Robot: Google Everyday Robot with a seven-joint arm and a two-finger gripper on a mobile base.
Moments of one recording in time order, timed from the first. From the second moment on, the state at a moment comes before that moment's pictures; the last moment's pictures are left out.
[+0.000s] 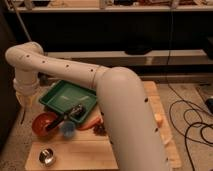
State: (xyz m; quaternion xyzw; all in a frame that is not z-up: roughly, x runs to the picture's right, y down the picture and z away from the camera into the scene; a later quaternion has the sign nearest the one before) arm -0.363 0.055 0.677 -0.23 -0.38 -0.50 0.74
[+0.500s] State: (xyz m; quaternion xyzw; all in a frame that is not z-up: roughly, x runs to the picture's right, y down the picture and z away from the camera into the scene) arm -0.323 0.064 0.734 -0.23 -0.37 -0.51 0.74
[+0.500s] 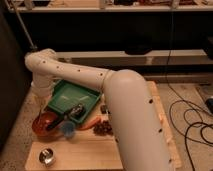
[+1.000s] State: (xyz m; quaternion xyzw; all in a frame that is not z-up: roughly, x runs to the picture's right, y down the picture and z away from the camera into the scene) arm -0.331 0.079 0.757 -0.24 -0.36 -0.53 0.73
